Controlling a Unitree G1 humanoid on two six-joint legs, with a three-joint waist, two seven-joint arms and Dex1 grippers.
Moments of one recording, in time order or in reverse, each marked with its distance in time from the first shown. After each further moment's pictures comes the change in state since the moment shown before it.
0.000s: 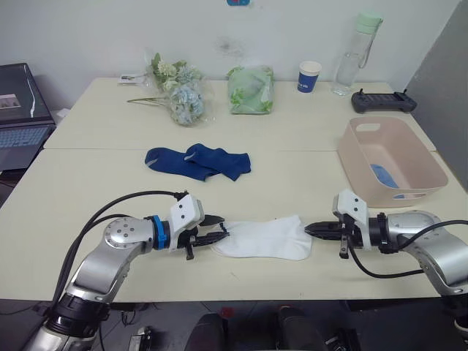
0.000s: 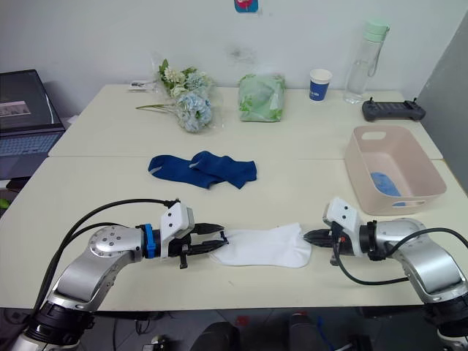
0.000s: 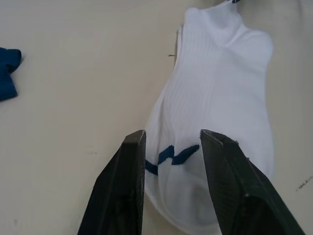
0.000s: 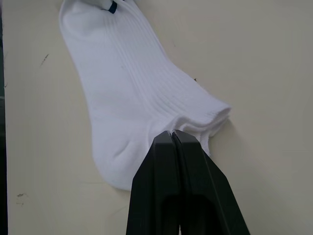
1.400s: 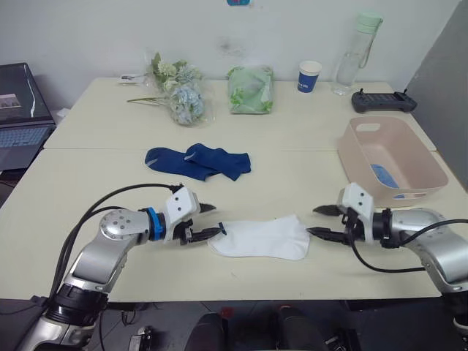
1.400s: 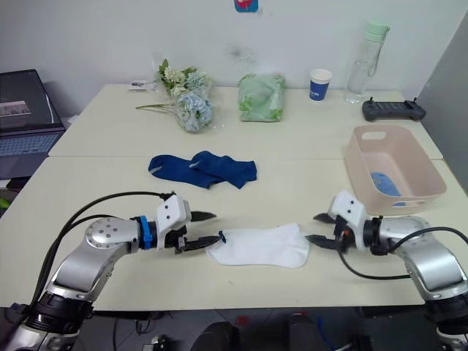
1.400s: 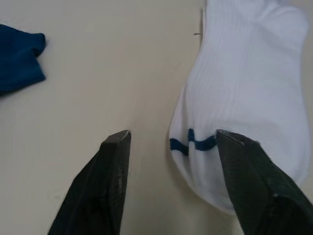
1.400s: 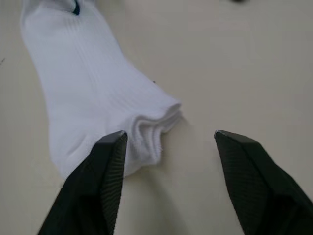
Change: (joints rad) left arm -0.084 -0.001 0.051 0.051 0.009 -0.017 0.002; right arm -0.051 0.049 -0.091 0.040 0.014 -0.043 -0.065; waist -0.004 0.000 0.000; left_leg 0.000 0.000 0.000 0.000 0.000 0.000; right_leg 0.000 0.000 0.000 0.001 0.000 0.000
